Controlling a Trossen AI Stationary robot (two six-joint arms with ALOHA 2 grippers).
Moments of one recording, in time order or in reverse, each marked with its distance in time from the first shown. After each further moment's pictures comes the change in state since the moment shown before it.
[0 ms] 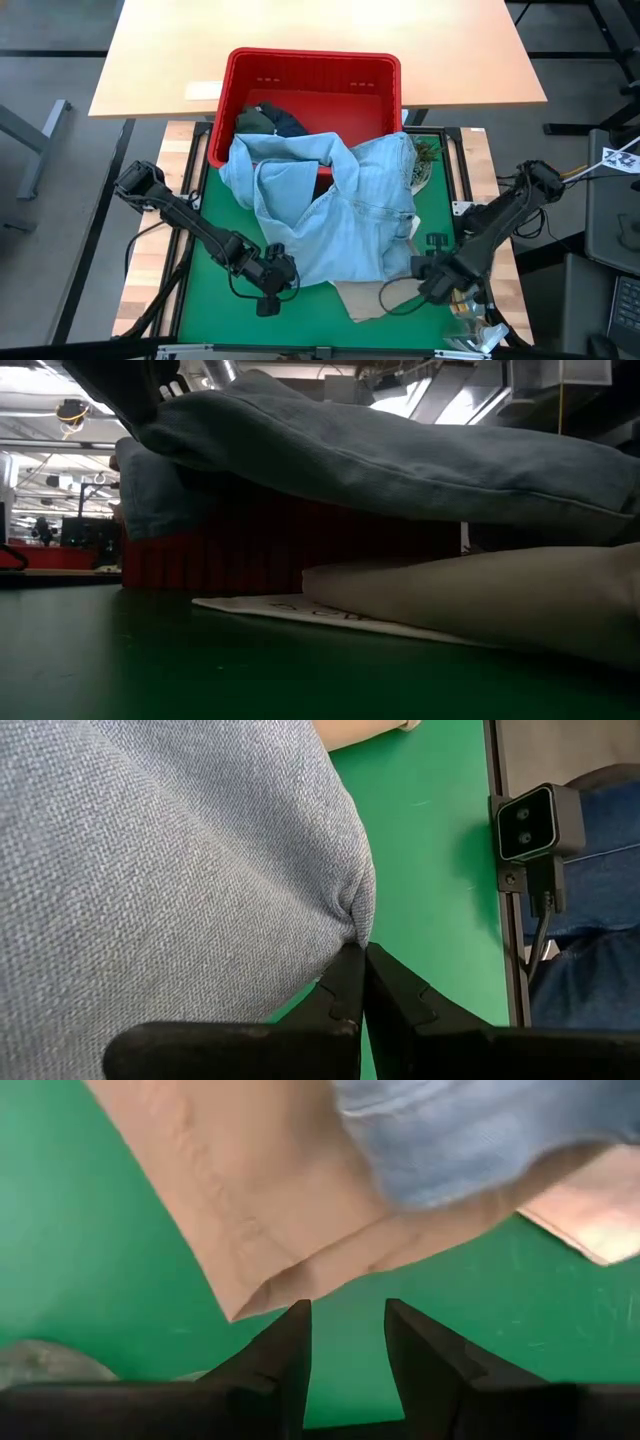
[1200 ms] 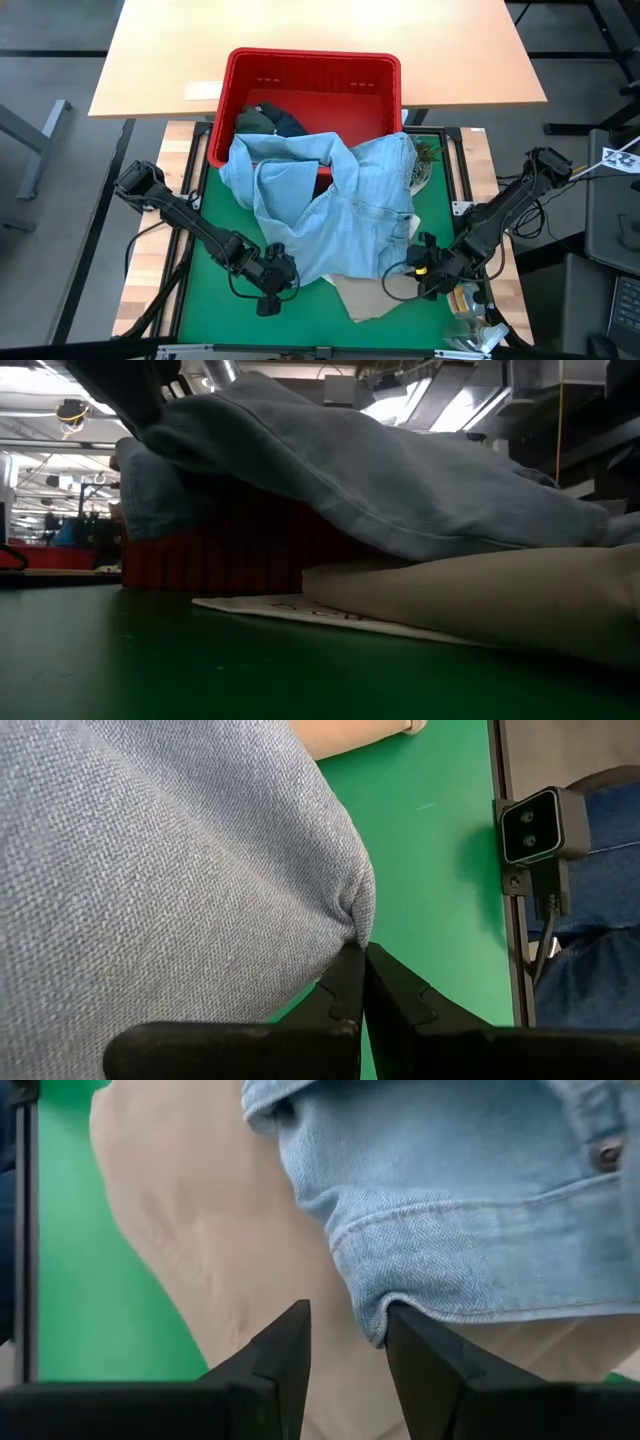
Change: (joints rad) left arm 0.001 0.000 0.000 0.000 -0.016 0.002; right arm 0.000 -0.205 -0.305 0.550 0.230 0.088
